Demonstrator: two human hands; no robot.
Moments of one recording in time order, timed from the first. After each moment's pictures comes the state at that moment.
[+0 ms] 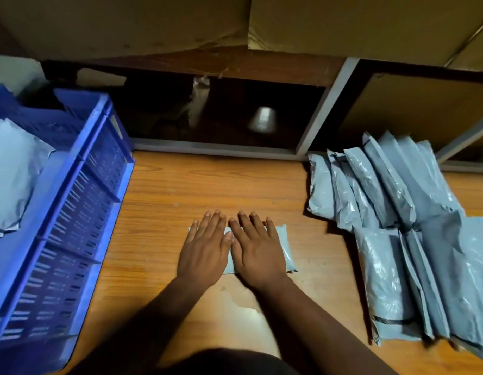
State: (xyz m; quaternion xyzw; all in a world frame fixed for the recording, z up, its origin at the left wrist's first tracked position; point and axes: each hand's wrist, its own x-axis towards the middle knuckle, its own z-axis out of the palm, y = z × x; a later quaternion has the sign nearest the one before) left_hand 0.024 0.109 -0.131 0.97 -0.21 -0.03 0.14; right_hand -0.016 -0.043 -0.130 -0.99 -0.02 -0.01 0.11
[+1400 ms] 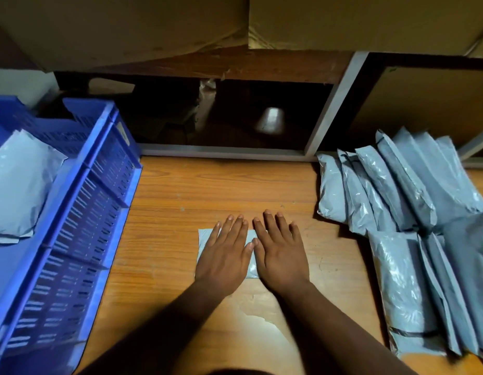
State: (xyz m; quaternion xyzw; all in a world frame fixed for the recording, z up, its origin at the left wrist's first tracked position) left_hand 0.021 0.083 -0.131 0.96 -0.27 -0.06 0.05; right_hand -0.018 -0.075 -0.136 -1.00 0.02 0.02 0.09
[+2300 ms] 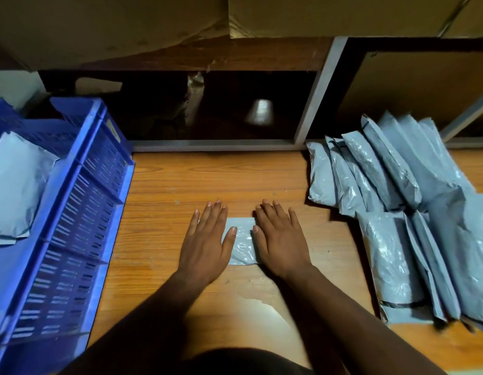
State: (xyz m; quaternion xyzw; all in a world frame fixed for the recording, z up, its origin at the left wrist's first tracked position) left_hand 0.024 0.111 -0.118 0.97 -0.22 -0.05 0.12; right_hand -0.026 -0.086 -0.121 -0.99 0.02 0.01 0.12
